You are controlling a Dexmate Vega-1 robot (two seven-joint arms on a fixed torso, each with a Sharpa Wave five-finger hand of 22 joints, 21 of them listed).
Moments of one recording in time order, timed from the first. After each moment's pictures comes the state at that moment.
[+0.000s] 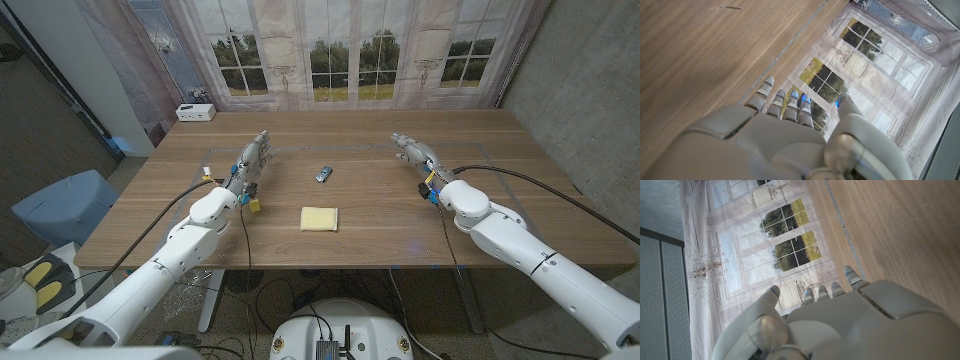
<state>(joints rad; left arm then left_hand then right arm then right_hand) 0.95 0.60 0.36 -1.49 -0.62 -0.22 0.03 0.18 0.13 0.41 0.13 0.26 -0.10 -0.08 0.19 0.17 -0.15 0.01 0.21 0.18 -0.15 0.04 0.19 0.17 -0.10 0.07 0.44 0.18 -0.96 -0.72 -0.45 -1.75 0.36 -0.05 -0.20 0.29 0.16 0.39 -0.09 0.18 0.16 -0.04 0.19 0.18 0.17 0.02 0.21 0.19 0.09 0.03 0.22 0.19 0.21 0.06 0.20 0.17</state>
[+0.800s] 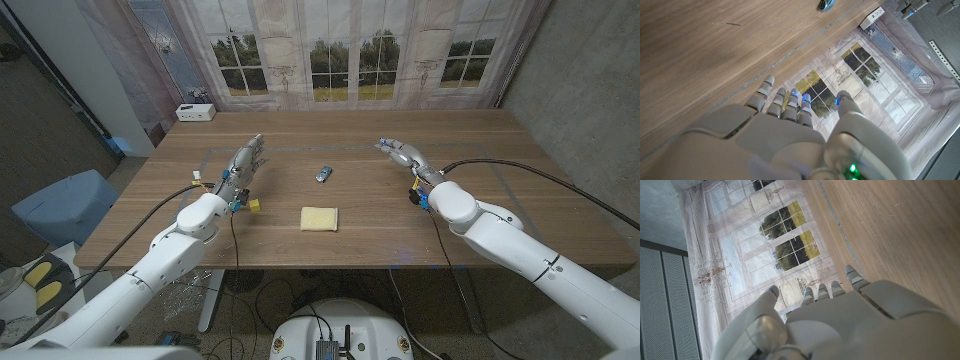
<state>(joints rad) 1.07 0.69 0.31 -1.65 -0.60 -0.19 0.10 0.18 0.12 0.40 0.13 0.26 -0.09 -0.08 0.19 0.17 -0.12 0.02 0.21 0.18 -0.14 0.04 0.19 0.17 -0.10 0.09 0.44 0.18 -0.98 -0.78 -0.52 -1.99 0.19 -0.32 -0.28 0.32 0.17 0.40 -0.10 0.18 0.17 -0.05 0.19 0.18 0.19 0.01 0.21 0.19 0.11 0.01 0.22 0.19 0.21 0.06 0.20 0.17</state>
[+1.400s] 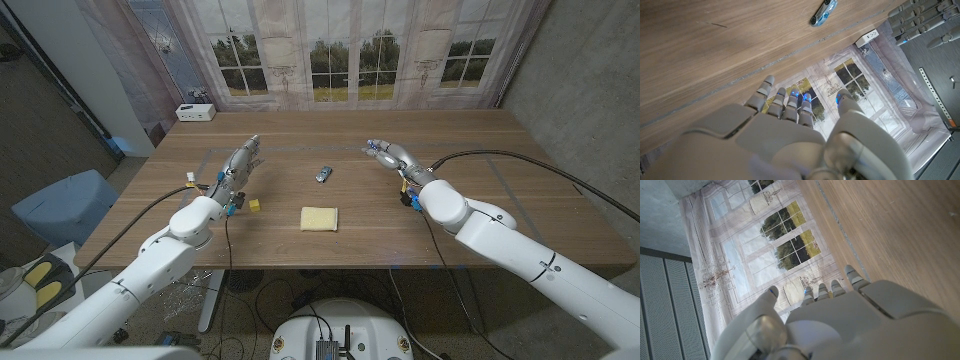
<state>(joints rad) 1.14 0.74 0.27 -1.74 -0.57 -0.17 0.15 0.18 0.11 0.40 0.12 0.26 -0.08 -0.08 0.19 0.17 -0.12 0.03 0.21 0.18 -0.13 0.04 0.19 0.17 -0.08 0.07 0.43 0.18 -0.94 -0.80 -0.59 -2.12 0.08 -0.46 -0.26 0.33 0.18 0.41 -0.10 0.18 0.18 -0.06 0.19 0.18 0.19 0.00 0.21 0.19 0.11 0.01 0.22 0.19 0.22 0.07 0.20 0.17</state>
